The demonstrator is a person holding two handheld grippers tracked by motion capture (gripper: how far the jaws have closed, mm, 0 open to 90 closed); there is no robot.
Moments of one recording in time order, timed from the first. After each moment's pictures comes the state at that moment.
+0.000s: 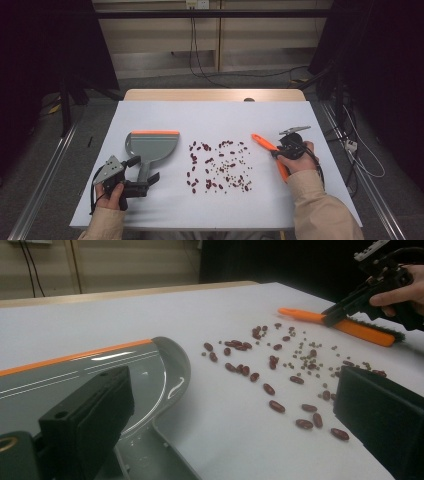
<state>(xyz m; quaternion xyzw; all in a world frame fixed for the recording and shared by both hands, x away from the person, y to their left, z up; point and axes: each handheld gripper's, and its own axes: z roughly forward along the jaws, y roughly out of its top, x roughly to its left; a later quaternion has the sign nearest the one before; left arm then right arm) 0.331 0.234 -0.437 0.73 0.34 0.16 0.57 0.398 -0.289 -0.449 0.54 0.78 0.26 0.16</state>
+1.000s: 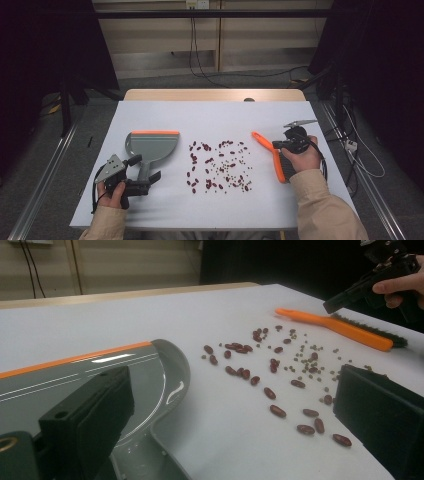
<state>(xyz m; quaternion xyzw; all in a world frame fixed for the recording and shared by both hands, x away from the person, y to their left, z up) 0.334 0.230 -0.436 0.73 0.34 0.16 0.57 0.404 -0.299 -0.429 0.53 0.77 0.33 0.14</state>
